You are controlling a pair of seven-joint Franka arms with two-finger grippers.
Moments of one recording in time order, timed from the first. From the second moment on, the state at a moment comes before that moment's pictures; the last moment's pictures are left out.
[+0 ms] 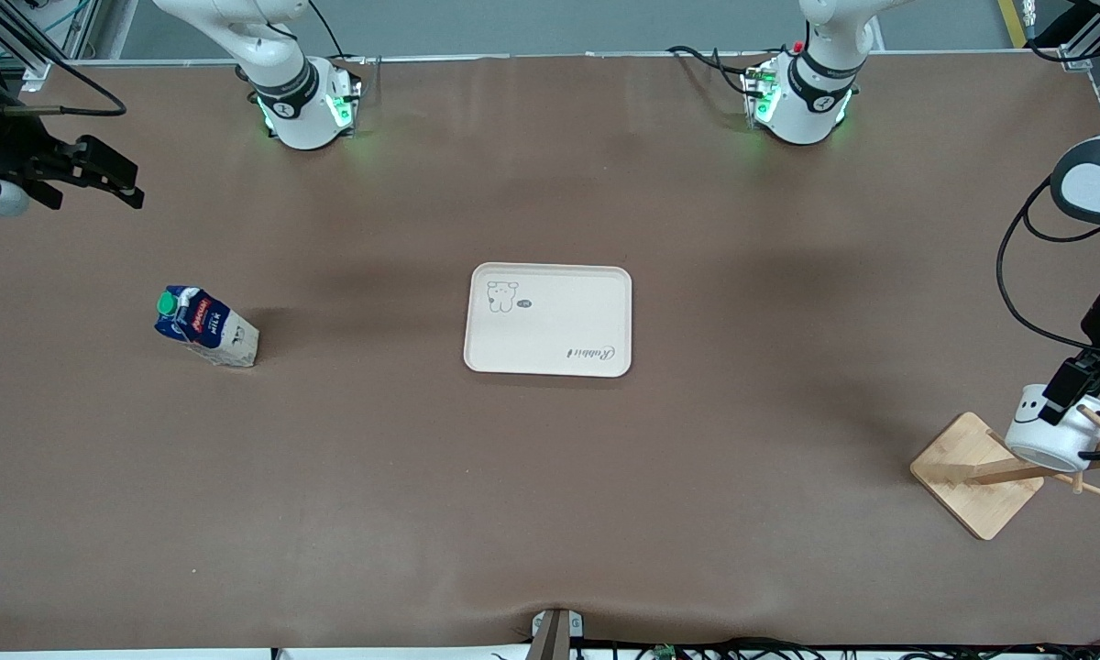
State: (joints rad) left arm 0.37 0.15 -0.19 -2.03 -0.23 2.76 -0.11; right arm -0.09 -0.12 0.12 -1.64 0.02 1.47 0.04
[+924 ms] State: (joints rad) left arm 0.36 0.19 -0.21 -2.02 -0.23 2.82 -0.11; right arm -0.09 -0.12 0.12 -1.64 0.02 1.47 0.04
